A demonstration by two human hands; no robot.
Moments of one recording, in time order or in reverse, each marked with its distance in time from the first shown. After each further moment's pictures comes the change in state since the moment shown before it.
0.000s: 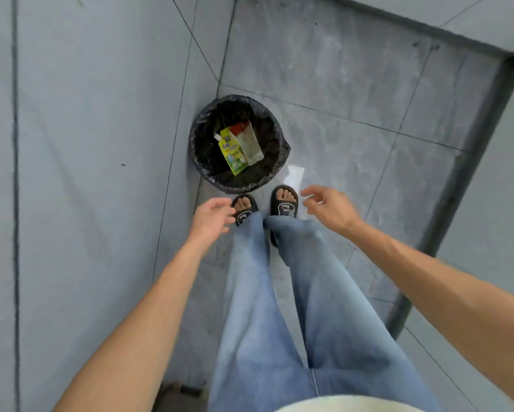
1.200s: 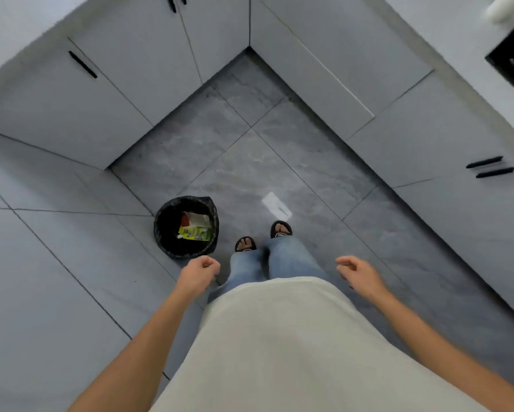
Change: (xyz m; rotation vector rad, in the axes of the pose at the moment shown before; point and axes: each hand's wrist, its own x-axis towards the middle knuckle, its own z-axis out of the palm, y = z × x) left_hand -0.221 0.044 -0.040 1.245 -0.352 0.434; right_hand -0.416 0.115 0.191 1.042 0.522 0.570
